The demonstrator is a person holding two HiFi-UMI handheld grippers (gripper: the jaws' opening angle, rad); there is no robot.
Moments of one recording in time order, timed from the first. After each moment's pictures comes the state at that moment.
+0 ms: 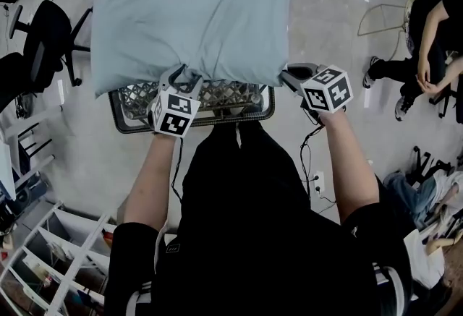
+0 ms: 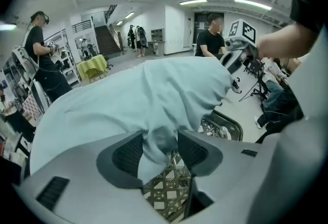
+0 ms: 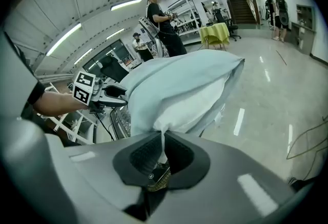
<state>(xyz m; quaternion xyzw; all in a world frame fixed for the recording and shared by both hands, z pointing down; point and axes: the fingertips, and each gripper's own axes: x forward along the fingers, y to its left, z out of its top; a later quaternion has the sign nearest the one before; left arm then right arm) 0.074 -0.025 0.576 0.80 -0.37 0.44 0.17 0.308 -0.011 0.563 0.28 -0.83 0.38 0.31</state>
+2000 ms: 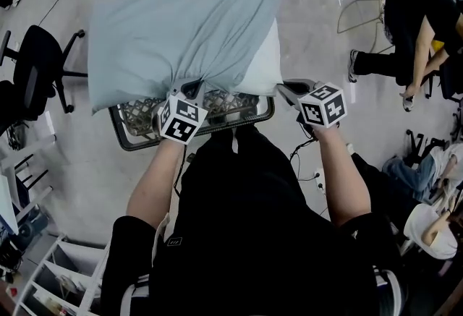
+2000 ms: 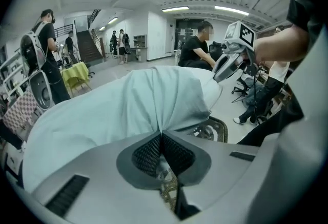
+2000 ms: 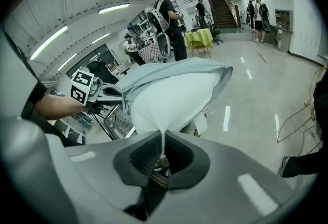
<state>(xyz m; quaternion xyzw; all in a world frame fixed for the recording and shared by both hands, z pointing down) 0.093 -0.016 0.555 0.86 -0.27 0.42 0.15 0.300 0.029 0.533 0.37 -0.79 0.39 0.30</state>
